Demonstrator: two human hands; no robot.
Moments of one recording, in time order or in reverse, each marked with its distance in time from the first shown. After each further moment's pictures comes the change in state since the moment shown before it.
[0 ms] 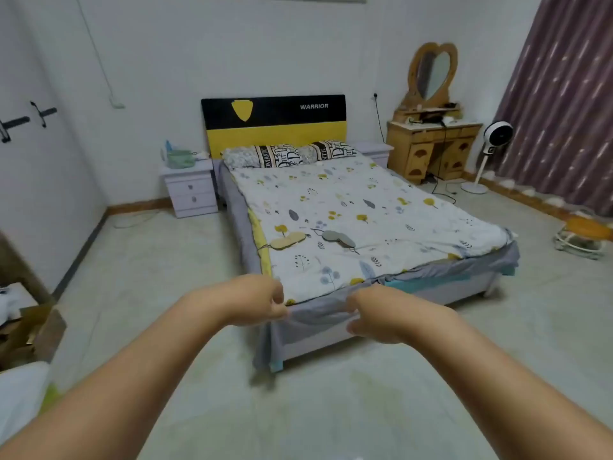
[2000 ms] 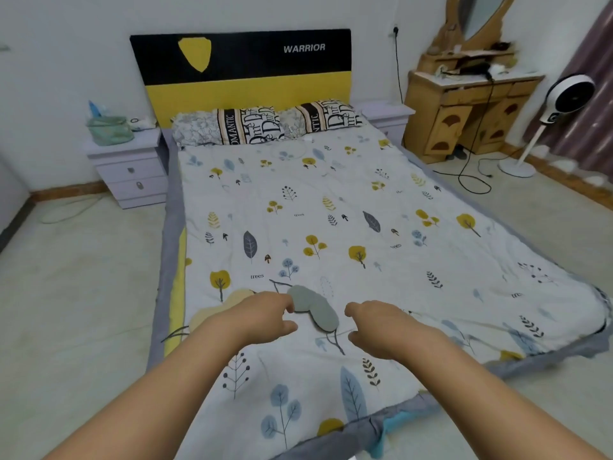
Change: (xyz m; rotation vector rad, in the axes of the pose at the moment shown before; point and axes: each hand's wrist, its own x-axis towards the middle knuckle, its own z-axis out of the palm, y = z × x) left_hand 0.672 -0.014 -0.097 -0.194 -0.169 -0.081; right_hand 0.614 0.317 -0.151 0.082 -0.103 -0.025
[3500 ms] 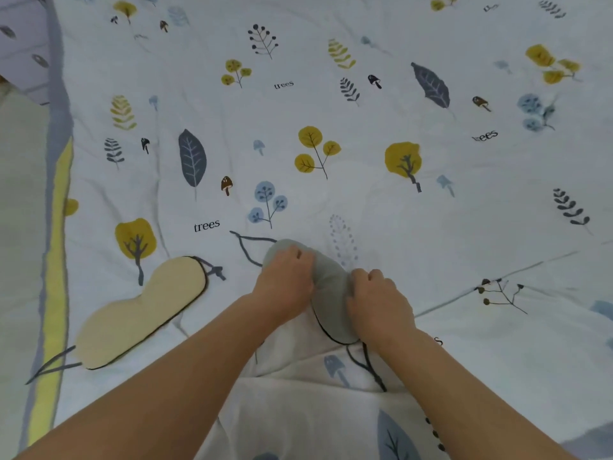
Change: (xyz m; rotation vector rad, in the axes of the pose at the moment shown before) left_hand 0.382 -0.090 0.172 0.002 0.033 -0.046; right_hand 0.368 0.078 0.193 0.268 0.037 0.220
